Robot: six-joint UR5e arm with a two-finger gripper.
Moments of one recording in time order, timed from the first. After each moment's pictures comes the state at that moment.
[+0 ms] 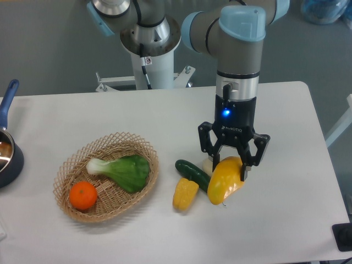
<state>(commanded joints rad) 2.58 -1.82 -1.55 -0.77 1.23 1.02</state>
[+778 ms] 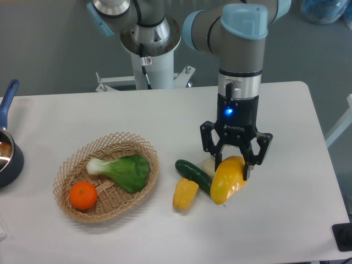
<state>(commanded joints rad) 2.58 -1.84 -1.55 -0.78 1.24 1.01</state>
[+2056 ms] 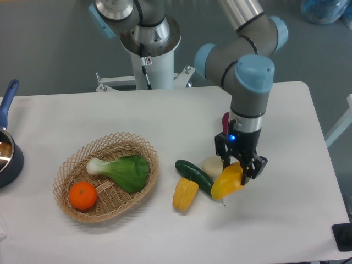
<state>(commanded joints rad) 2.65 -2.02 -1.66 -0.76 1.34 1.44</state>
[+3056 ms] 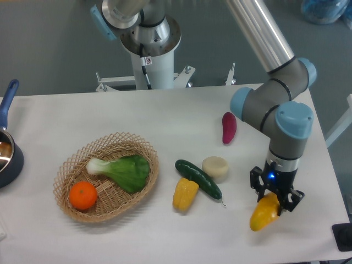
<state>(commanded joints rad) 2.73 -2.27 -1.43 -0.73 1.34 1.44</state>
